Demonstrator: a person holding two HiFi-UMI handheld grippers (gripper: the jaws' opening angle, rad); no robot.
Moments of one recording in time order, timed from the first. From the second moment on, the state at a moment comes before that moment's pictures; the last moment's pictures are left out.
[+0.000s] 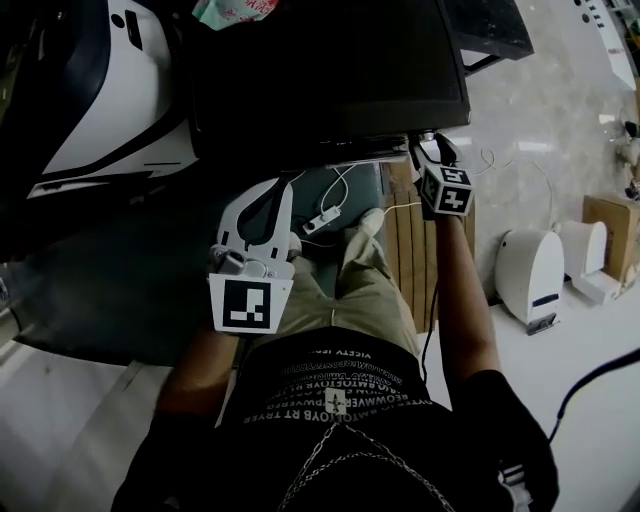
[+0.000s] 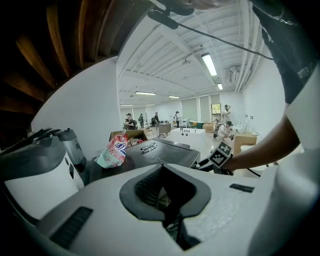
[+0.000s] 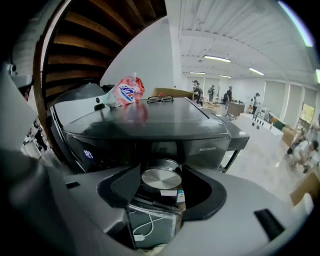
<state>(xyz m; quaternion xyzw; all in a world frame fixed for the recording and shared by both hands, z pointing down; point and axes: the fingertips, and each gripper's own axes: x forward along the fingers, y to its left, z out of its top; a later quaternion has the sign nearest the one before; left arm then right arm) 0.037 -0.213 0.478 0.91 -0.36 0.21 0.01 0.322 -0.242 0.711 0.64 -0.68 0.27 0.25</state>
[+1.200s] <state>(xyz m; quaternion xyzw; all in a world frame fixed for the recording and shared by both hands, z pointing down) 0.009 -0.141 0.455 0.92 -0.33 0.22 0.01 0.334 -0.221 0.712 0.65 -0.66 0.23 0.31</state>
